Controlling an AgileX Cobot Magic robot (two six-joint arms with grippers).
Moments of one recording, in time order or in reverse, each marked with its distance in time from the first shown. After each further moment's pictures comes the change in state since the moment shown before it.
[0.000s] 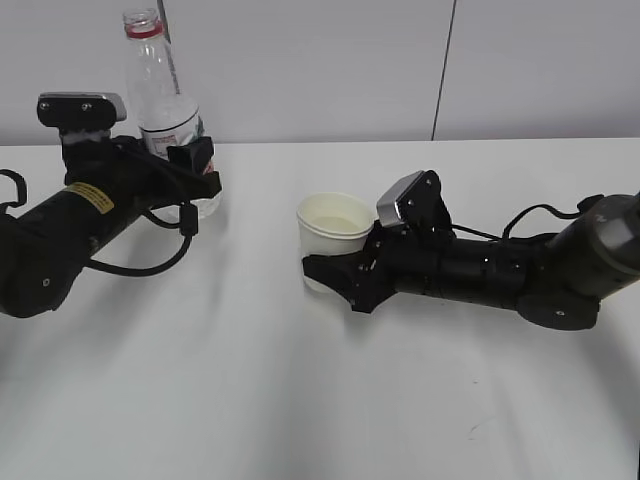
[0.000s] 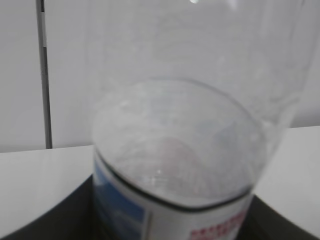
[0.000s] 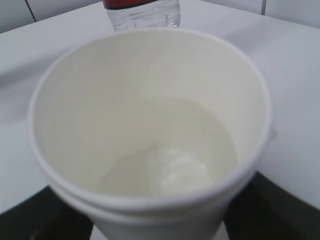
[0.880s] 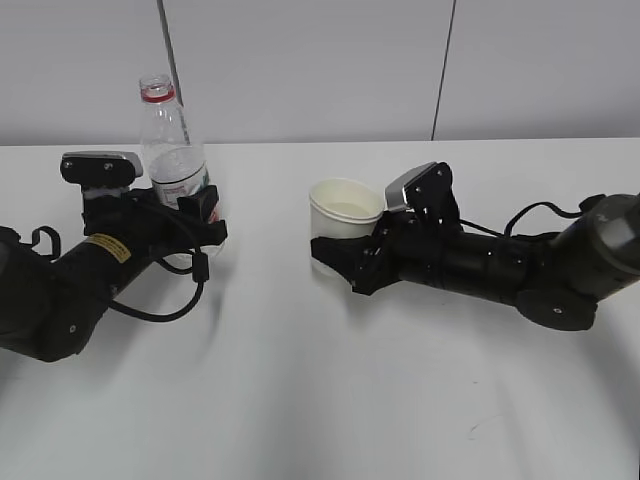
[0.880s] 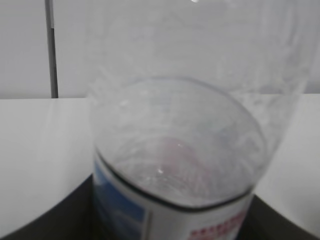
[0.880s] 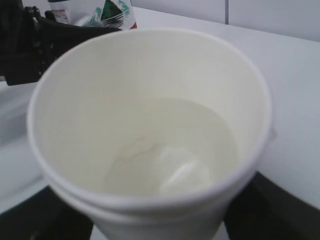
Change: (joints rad) left arm 0.000 0.191 0.000 -0.030 -0.134 -0.002; right arm -0.006 0.000 0.000 0.104 0.000 0.000
